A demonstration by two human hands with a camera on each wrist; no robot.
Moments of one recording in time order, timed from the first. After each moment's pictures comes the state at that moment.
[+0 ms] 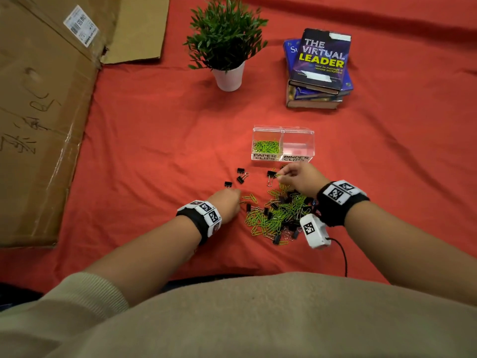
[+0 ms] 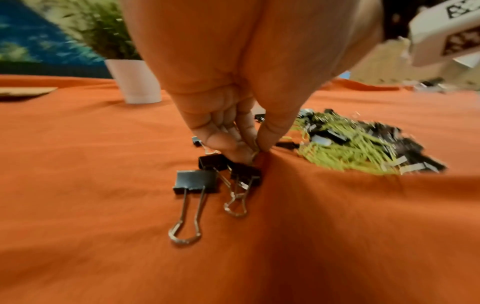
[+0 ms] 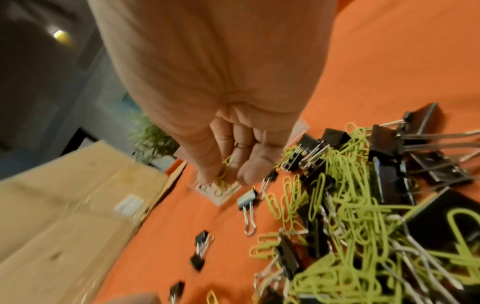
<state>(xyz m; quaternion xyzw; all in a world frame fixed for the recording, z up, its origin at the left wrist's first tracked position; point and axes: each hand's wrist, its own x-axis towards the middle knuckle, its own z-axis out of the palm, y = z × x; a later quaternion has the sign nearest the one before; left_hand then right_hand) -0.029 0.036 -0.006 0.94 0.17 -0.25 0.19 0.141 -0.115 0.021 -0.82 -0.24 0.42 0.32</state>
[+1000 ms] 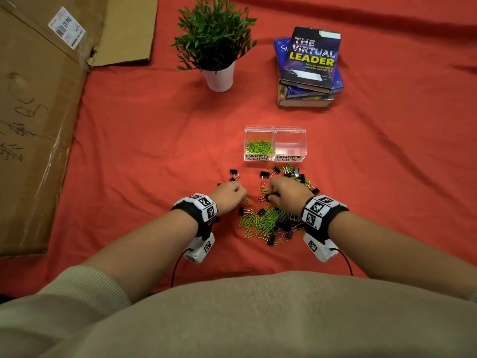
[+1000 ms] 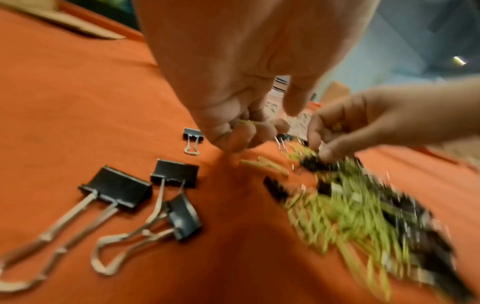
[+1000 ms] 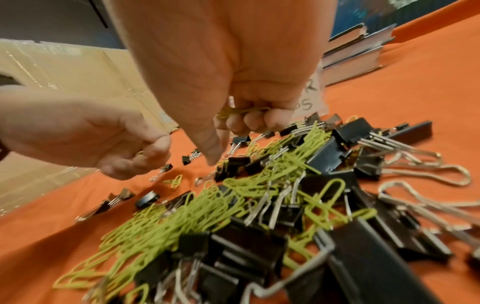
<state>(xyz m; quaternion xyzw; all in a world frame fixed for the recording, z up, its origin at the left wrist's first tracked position) -0.003 0.033 -0.007 0.82 0.29 -0.20 0.45 0.119 -0.125 -0.003 -0.84 -0.44 0.30 0.11</state>
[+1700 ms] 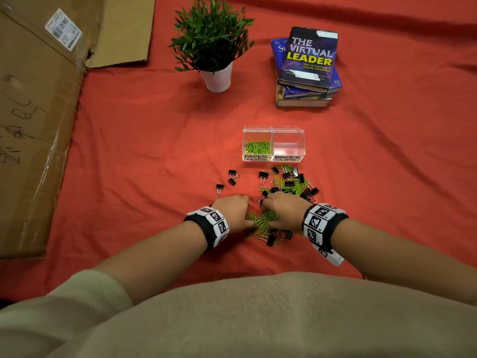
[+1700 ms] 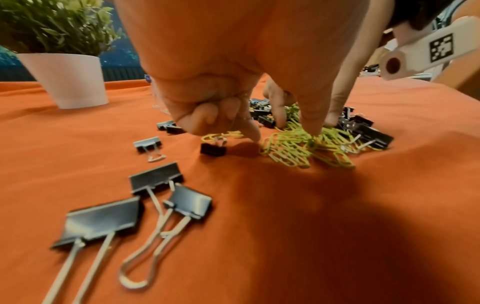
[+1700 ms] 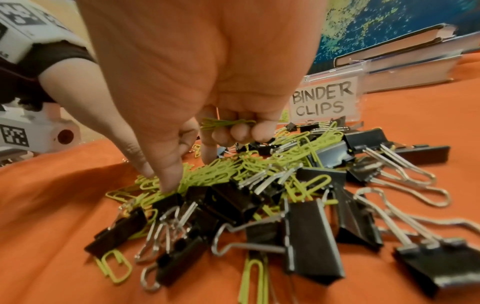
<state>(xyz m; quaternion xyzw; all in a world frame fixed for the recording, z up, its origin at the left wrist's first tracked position) -0.017 0.003 -0.012 0.95 0.12 -0.25 0.12 0.099 -0.136 0.003 -0.75 -0.57 0.32 -0.03</state>
